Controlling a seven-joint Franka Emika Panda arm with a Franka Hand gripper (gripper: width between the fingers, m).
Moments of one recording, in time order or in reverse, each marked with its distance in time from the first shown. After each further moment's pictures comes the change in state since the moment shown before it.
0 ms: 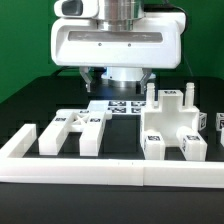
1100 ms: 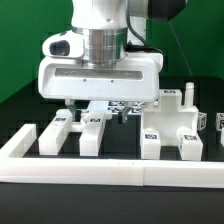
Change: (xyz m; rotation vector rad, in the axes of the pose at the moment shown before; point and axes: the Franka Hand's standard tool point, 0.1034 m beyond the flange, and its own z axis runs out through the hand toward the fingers) arm -0.009 0.020 0.059 -0.032 0.006 -0.015
